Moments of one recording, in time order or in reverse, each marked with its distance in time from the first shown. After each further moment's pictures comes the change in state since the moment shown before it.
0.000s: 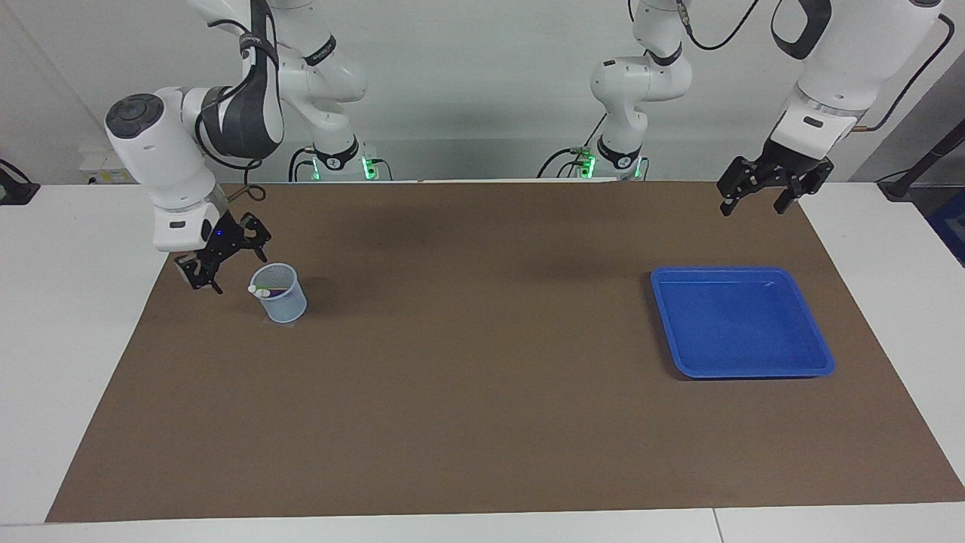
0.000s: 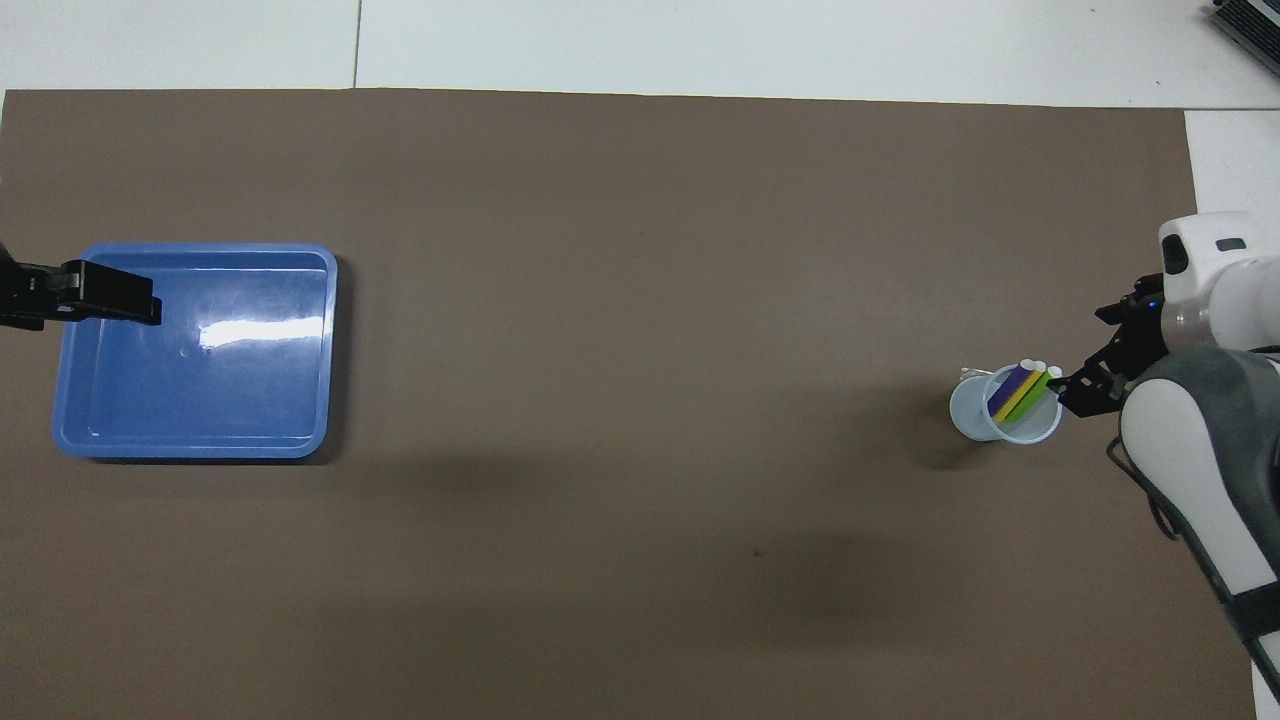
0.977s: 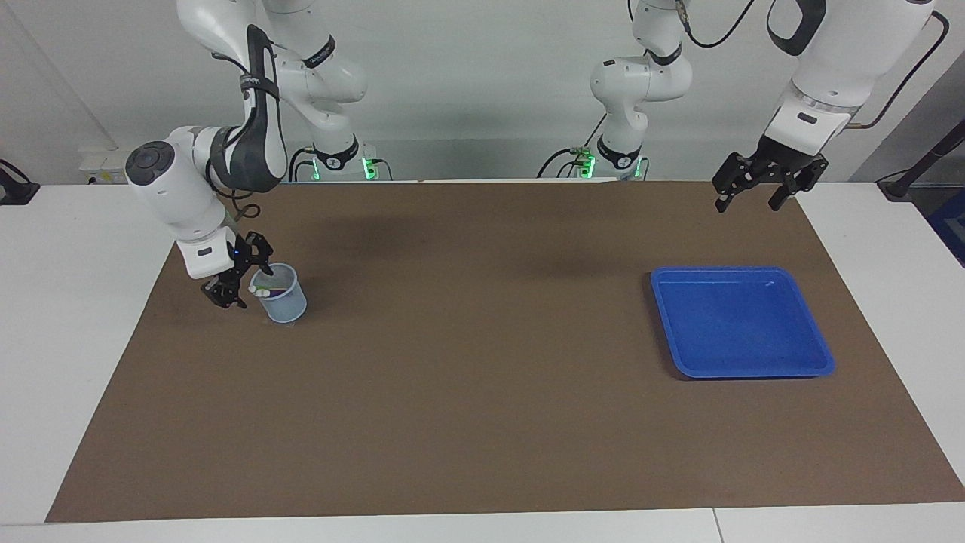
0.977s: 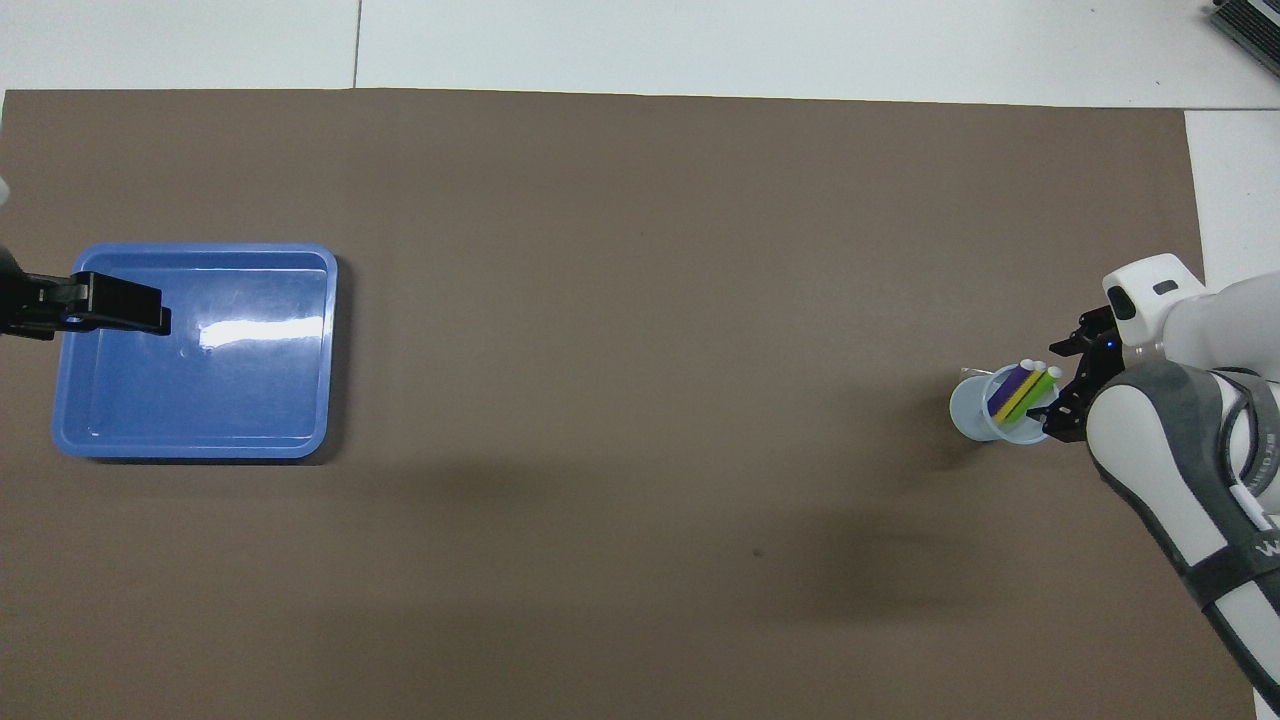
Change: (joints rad) left arm -0.010 -0.026 0.000 -0.033 -0.041 -0.008 -0.001; right arm -0.037 0.048 0.004 -0.084 0.055 0.057 -0.179
